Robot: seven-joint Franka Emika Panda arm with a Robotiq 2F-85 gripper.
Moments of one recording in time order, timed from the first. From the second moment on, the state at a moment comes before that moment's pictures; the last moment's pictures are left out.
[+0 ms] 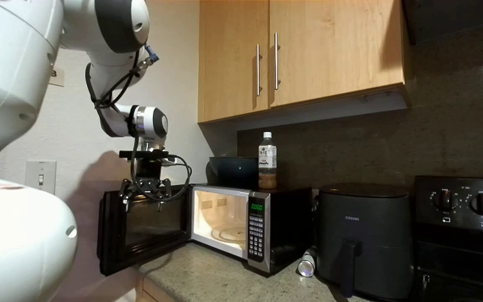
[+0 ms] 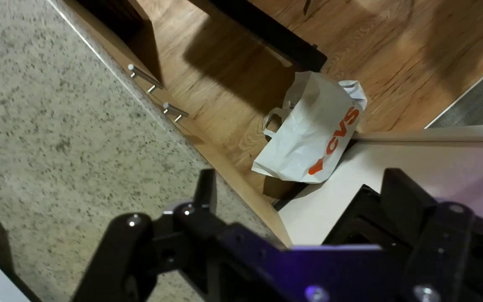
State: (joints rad) arm 0.32 0.20 0.26 -1.81 -0.07 1.68 0.05
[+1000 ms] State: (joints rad) arm 0.24 -0.04 0.20 -2.06 0.04 1.70 0.16
